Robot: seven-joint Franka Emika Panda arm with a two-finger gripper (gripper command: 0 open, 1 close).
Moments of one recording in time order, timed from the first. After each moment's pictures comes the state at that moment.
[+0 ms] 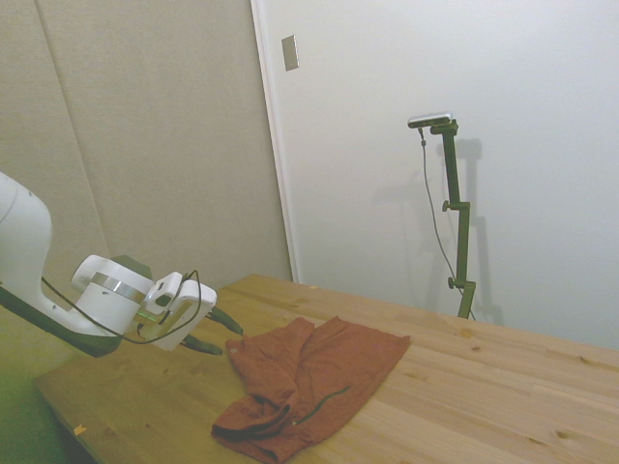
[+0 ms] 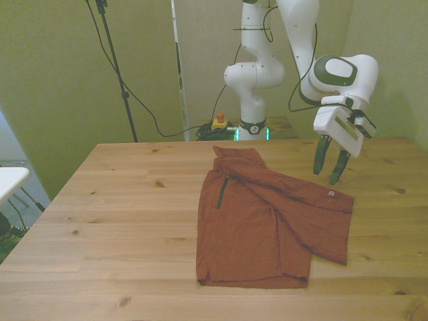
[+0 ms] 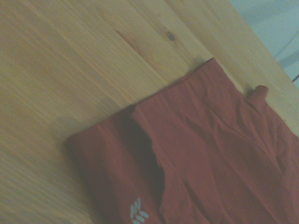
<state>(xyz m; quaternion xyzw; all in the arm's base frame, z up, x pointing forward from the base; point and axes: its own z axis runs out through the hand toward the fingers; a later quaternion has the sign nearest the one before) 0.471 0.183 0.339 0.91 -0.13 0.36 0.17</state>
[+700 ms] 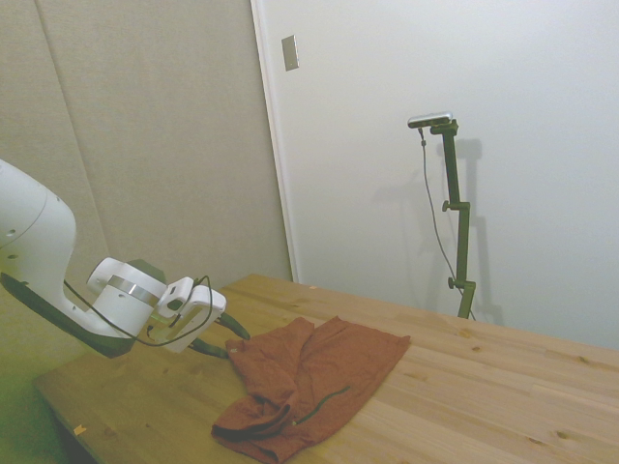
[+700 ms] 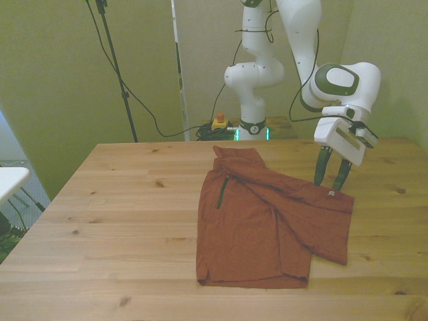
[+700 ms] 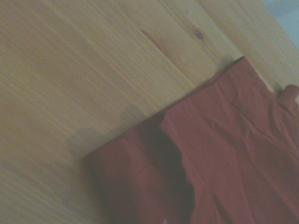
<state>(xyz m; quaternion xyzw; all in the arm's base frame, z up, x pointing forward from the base) 0.490 0.176 0.326 0.91 -0.14 0.35 0.17</state>
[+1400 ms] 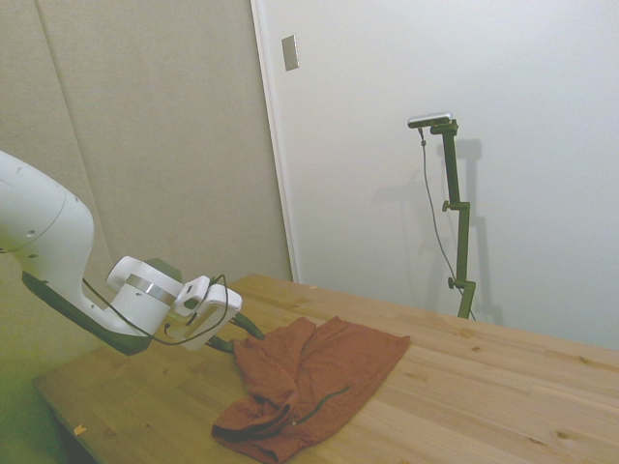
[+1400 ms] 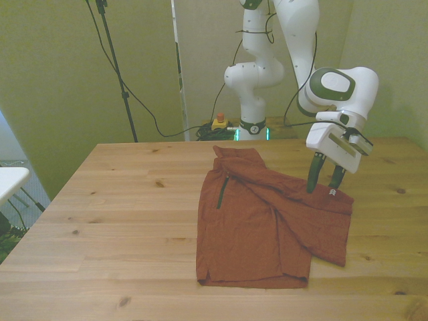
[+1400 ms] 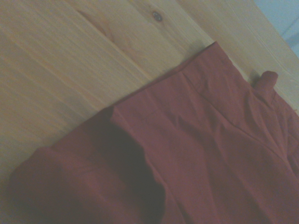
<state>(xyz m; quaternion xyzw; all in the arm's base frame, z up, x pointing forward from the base) 0.515 0.152 0.322 0.90 -0.16 0.35 0.18</state>
